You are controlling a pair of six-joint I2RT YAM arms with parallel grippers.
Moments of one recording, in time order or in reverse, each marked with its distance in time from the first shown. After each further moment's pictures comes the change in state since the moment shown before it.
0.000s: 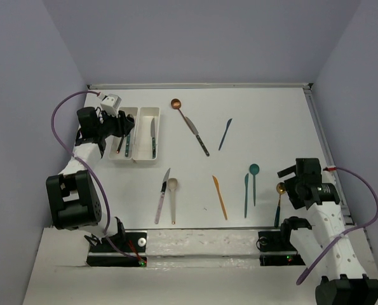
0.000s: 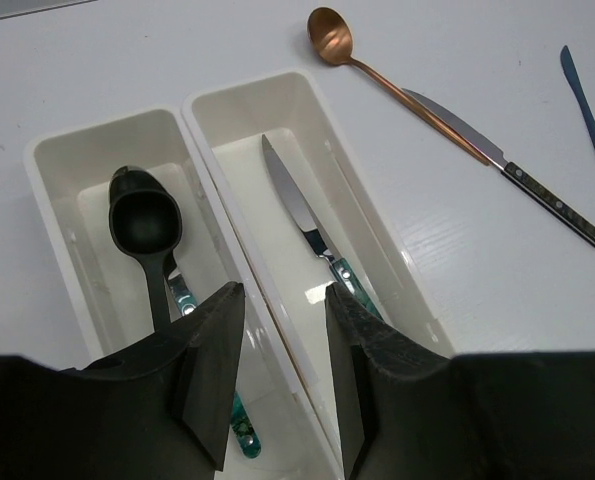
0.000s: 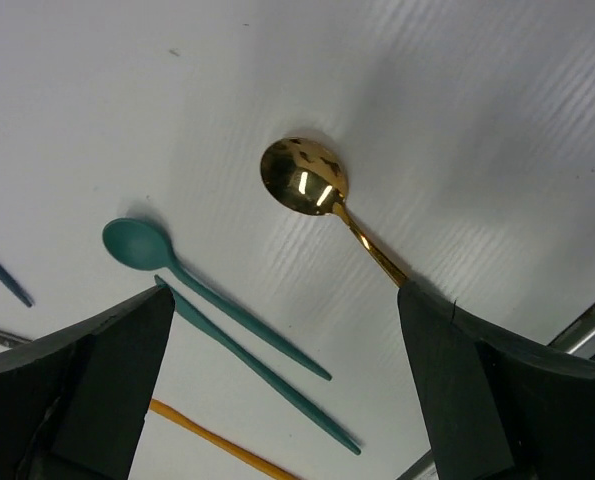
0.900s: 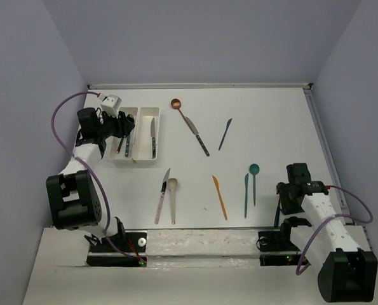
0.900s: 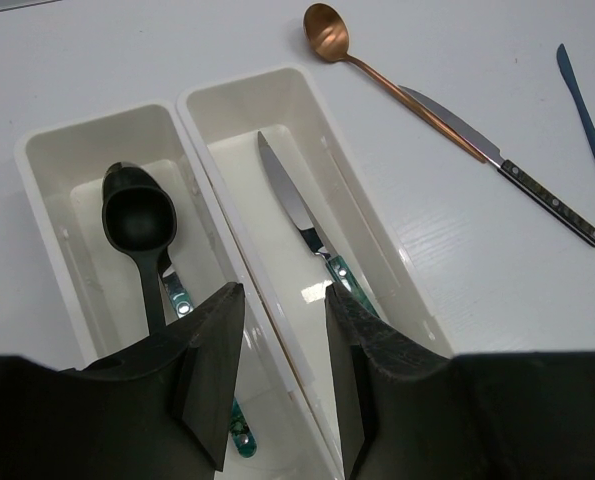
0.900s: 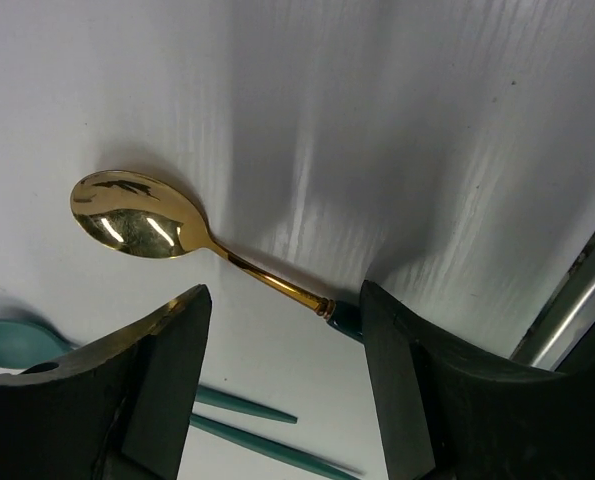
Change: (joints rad) left arm 0.000 0.000 -0.011 0.010 0.006 -0.006; right arm 0.000 0.153 -0.156 0.002 0.001 0.317
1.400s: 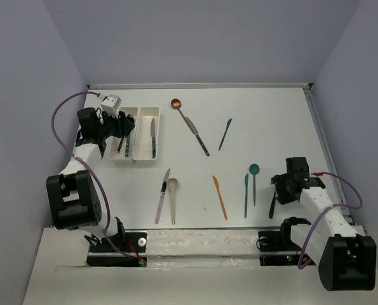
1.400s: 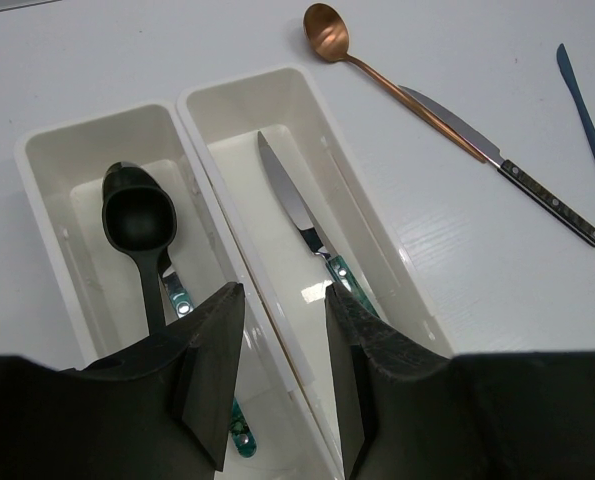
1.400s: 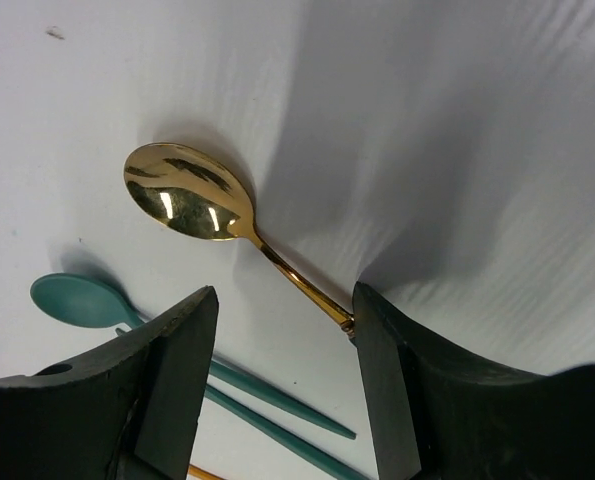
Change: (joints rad) left arm 0.000 0.000 0.000 0.000 0.000 0.000; right arm 0.000 0.106 -0.007 0.259 -0.079 -0.143
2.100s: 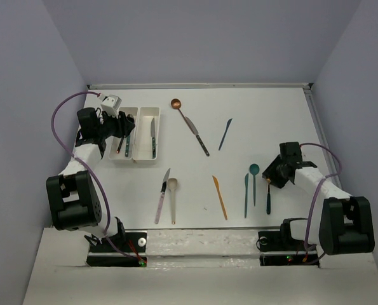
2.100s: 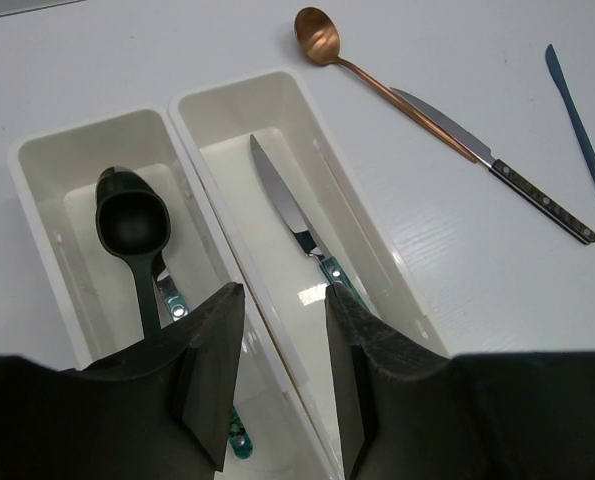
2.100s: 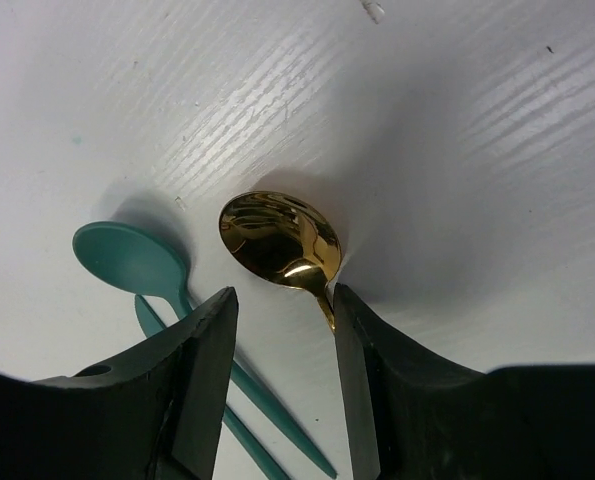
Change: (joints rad) left arm 0.000 -0.005 -0.001 0.000 0.011 0.001; right arm 0.047 0.302 0.130 0.243 -0.123 -0.501
